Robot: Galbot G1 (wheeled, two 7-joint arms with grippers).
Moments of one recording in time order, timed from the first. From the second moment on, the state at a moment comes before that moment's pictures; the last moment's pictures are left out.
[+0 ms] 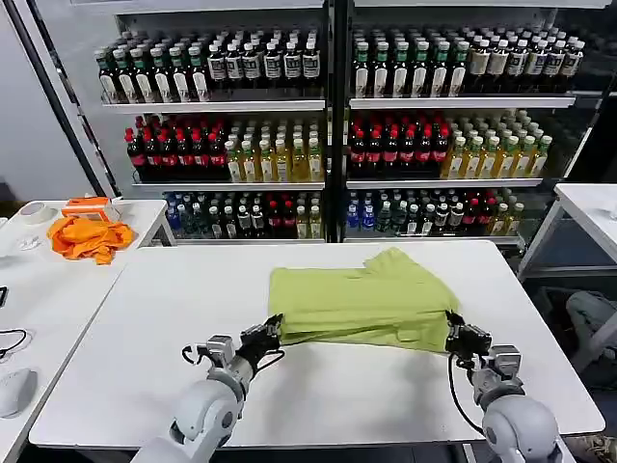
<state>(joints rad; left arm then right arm) 1.04 -1.21 -0.11 -1.76 -0.64 0.38 -0.23 -1.24 1.07 0.45 1.86 0.44 -0.40 0.18</state>
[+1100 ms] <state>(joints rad) 1.11 -1.26 -0.09 -1.75 -0.55 0.35 -0.26 -1.33 1.13 0.51 1.87 0.48 -0.45 0.23</state>
